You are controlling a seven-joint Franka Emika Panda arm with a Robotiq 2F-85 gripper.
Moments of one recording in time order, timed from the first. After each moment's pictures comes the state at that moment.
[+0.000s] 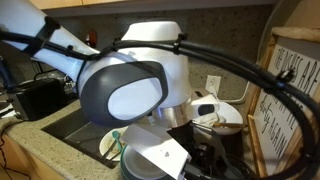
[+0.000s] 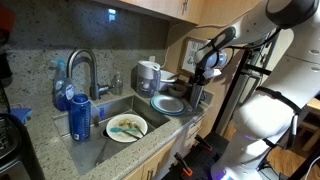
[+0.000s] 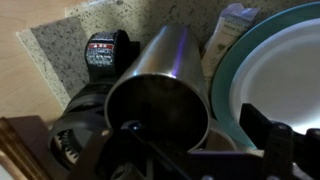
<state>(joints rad) -0.29 -0.09 -0.37 -2.45 -0.17 2.60 -0.31</state>
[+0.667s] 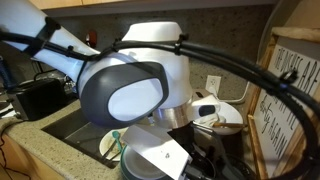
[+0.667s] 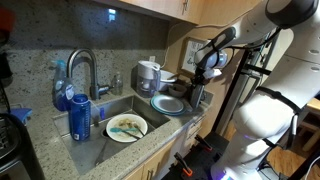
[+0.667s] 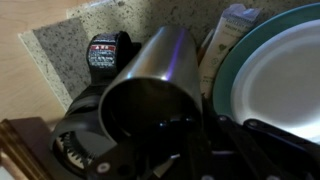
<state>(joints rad) -0.30 -0.09 -0.37 -2.45 -0.17 2.60 -0.31</state>
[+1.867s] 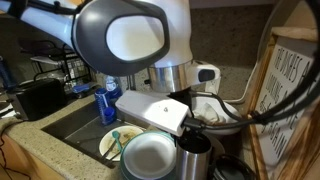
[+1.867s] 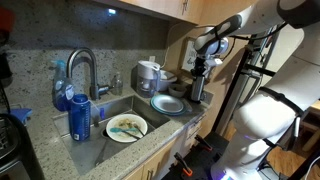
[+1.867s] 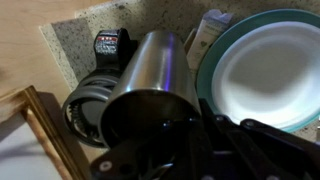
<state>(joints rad) -0.29 -0.18 -0.32 -2.34 -0.17 2.34 -0.31</state>
